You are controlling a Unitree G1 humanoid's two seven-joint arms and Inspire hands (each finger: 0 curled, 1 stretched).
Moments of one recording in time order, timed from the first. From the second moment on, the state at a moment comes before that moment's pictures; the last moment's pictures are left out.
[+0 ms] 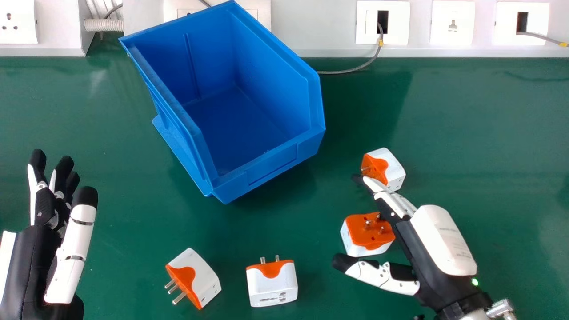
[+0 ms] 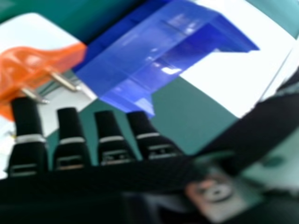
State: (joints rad) left arm 0.44 0.10 0.30 -0.23 -0.24 -0.34 -0.20; right arm -0.02 -0.34 0.20 0.52 -0.77 -0.63 -0.48
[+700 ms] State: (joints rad) left arm 0.43 0.09 0.30 -0.23 -0.20 -0.34 -0.17; right arm 0.16 -0.39 0.17 0.19 -0.60 -0.58 -0.34
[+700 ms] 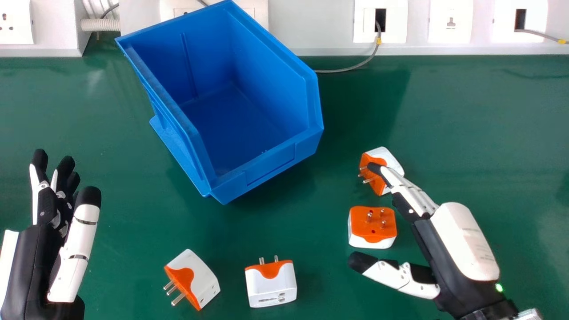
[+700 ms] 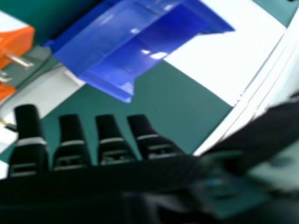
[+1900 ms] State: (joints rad) left arm 0.45 0.10 0.29 -0.26 -0.20 -0.32 -0.17; right arm 0.05 -0.42 0.15 0.31 -0.71 -0.56 -0.39
